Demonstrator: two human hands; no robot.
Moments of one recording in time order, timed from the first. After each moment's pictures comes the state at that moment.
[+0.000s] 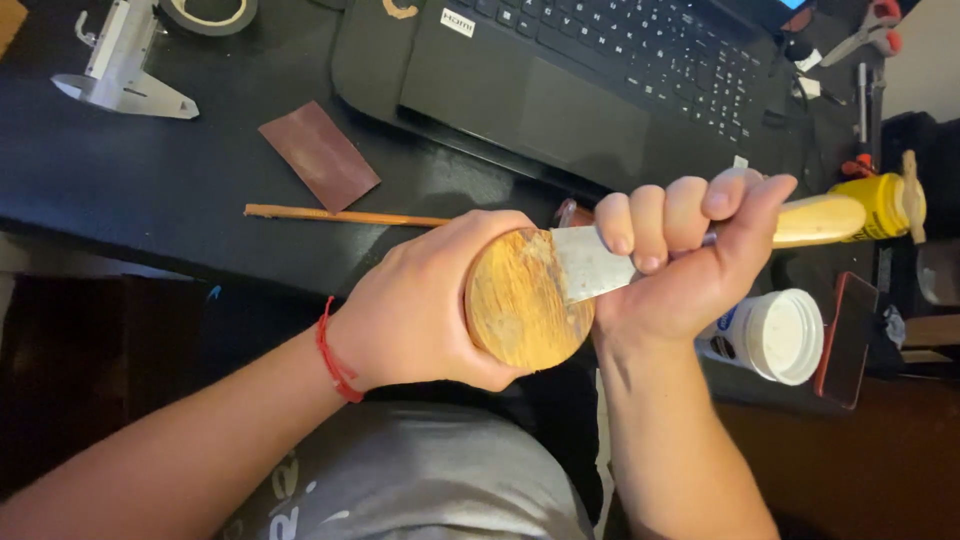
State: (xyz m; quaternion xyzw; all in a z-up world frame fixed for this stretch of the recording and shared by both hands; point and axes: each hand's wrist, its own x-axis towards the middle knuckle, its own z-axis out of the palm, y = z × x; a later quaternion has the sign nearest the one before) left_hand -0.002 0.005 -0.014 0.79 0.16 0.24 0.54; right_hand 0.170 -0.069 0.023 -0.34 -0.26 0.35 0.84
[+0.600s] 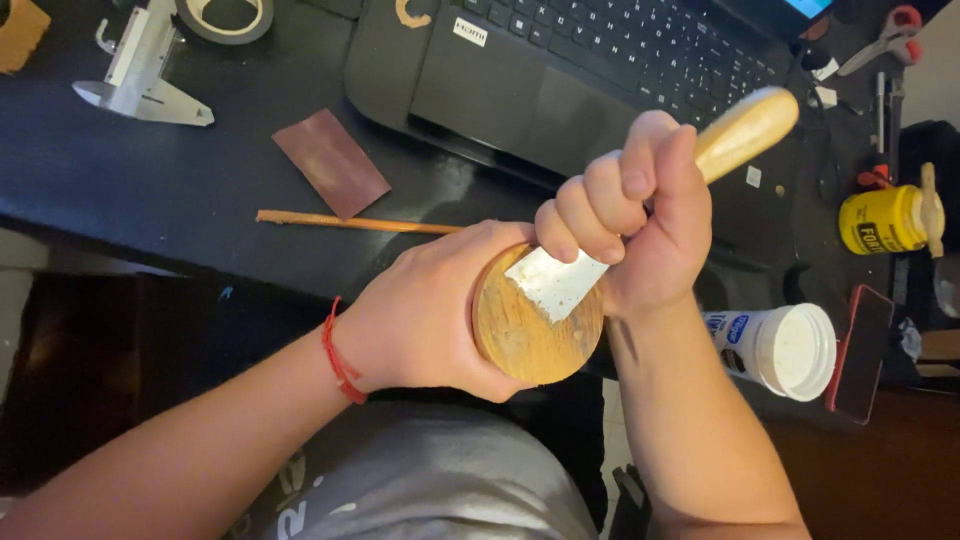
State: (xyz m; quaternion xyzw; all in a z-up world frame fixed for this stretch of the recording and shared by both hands) left_hand 0.001 0.010 -0.014 0.80 0.16 0.21 0.54; right_hand 0.174 -0.039 0.027 -0.26 -0.36 0.59 0.67
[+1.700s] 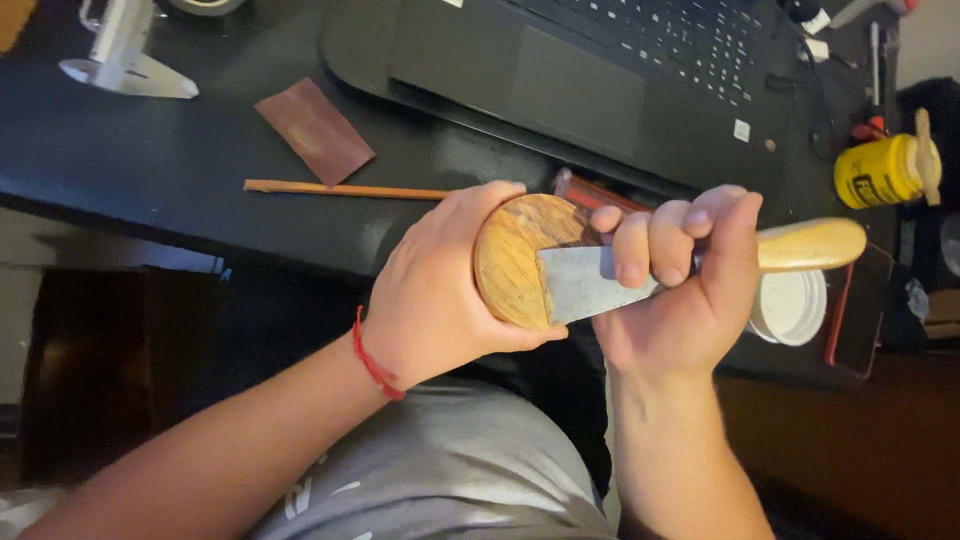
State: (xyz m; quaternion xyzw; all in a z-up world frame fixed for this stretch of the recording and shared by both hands) left_hand 0.010 -0.028 -0.016 0.80 0.23 0.33 0.45; right_hand 0.152 -0.116 0.032 -0.41 -0.24 0.34 0.81
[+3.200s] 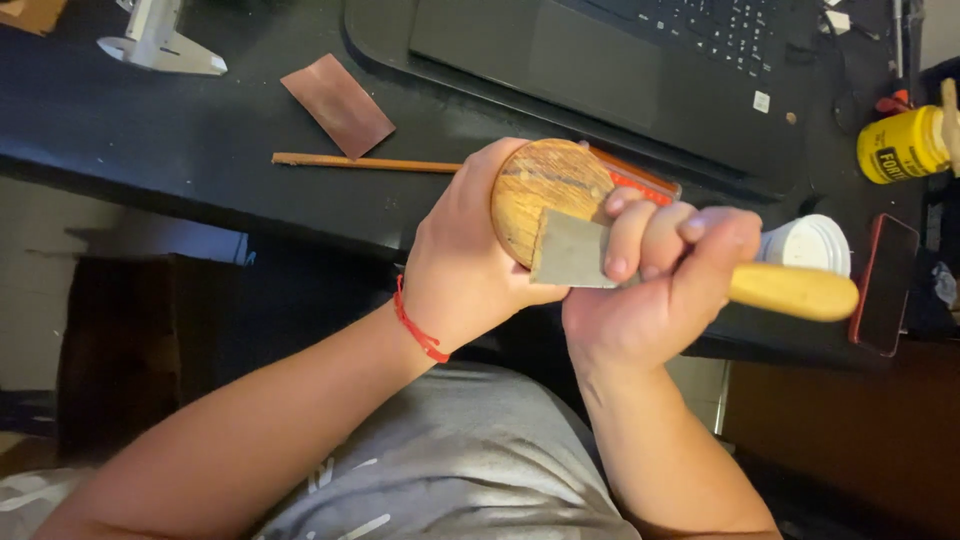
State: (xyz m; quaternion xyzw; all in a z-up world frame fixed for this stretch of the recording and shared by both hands) left_hand 0.014 -0.037 -0.016 0.73 0.29 0.34 0.52; right_hand 0.104 -0.107 0.017 -0.48 -0.27 0.11 0.83
